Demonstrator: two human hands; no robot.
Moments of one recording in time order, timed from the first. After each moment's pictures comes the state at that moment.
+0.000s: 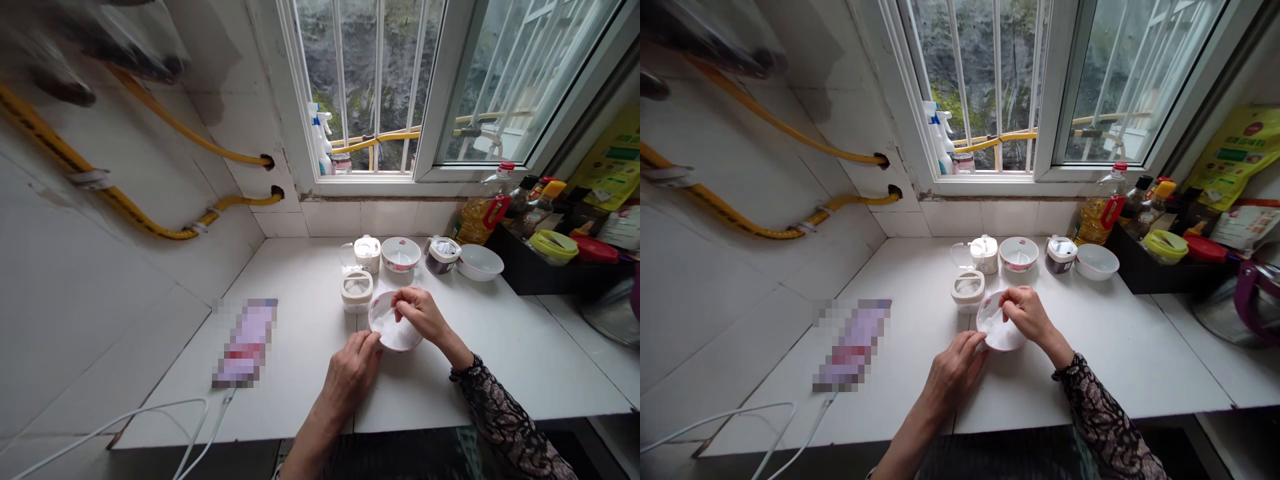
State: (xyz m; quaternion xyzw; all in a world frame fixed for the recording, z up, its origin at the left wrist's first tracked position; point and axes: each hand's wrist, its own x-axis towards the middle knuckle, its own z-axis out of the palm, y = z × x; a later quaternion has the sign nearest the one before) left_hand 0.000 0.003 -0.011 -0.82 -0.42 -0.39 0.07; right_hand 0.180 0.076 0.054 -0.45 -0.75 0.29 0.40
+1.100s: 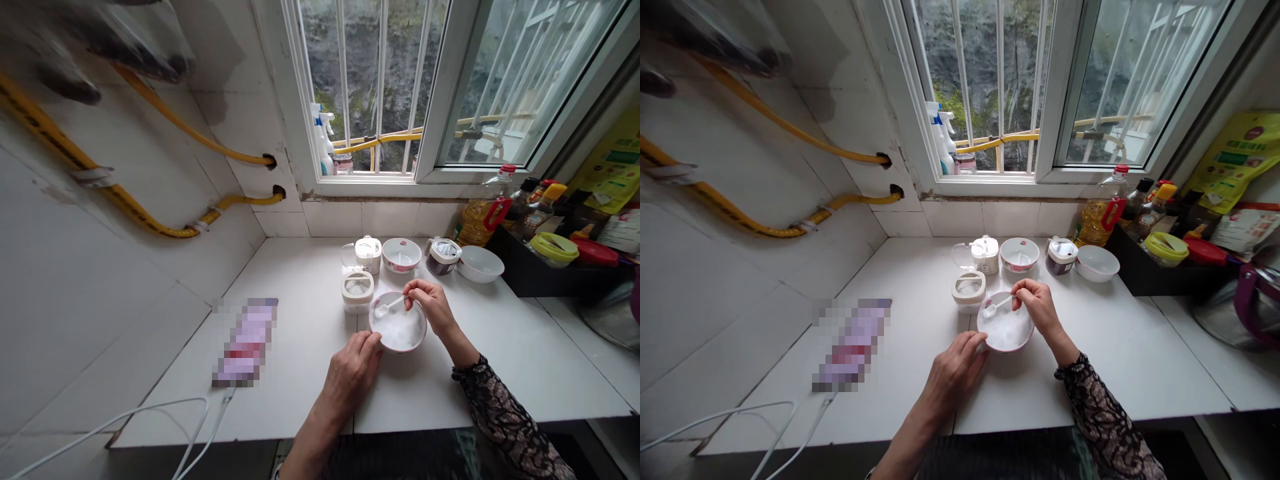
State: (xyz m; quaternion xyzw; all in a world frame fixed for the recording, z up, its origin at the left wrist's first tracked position) left_hand 0.001 0.003 -0.012 -0.81 -0.43 -0.39 0.07; right_hand 0.188 0.085 0.056 -0.47 -0.54 0.49 0.50
